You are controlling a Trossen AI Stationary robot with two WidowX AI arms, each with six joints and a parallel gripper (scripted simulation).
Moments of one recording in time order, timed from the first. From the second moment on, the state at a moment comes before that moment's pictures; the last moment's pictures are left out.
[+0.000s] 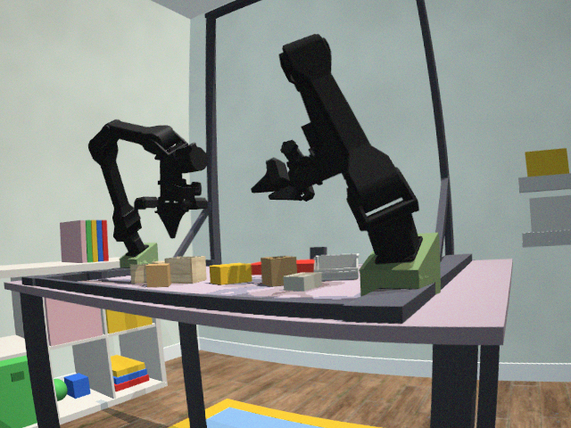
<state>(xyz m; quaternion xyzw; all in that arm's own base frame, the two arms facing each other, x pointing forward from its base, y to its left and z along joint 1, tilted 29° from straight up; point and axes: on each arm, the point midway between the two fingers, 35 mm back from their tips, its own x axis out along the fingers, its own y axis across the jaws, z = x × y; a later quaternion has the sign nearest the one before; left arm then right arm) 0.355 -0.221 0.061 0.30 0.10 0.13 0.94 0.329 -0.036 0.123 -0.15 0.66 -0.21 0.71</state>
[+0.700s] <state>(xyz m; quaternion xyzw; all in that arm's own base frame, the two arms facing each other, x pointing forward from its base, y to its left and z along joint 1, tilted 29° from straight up) 0.384 -0.203 0.059 0.31 0.19 0.10 0.92 0.312 -0.052 0.123 -0.11 0.65 -0.24 0.71</state>
